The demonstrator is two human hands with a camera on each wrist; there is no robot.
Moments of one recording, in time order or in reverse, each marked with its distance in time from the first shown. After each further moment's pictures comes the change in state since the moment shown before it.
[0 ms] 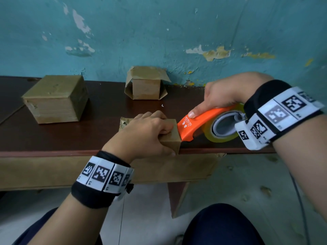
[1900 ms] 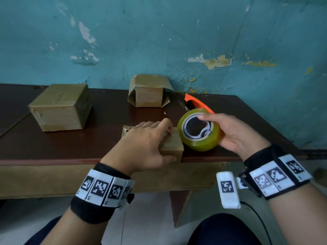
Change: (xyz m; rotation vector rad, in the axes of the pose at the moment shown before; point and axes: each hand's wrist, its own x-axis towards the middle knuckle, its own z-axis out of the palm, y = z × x) left_hand -0.015 -0.002 0.001 0.012 0.129 -0.008; right_hand 0.026 0.012 0.104 1.740 0.159 0.152
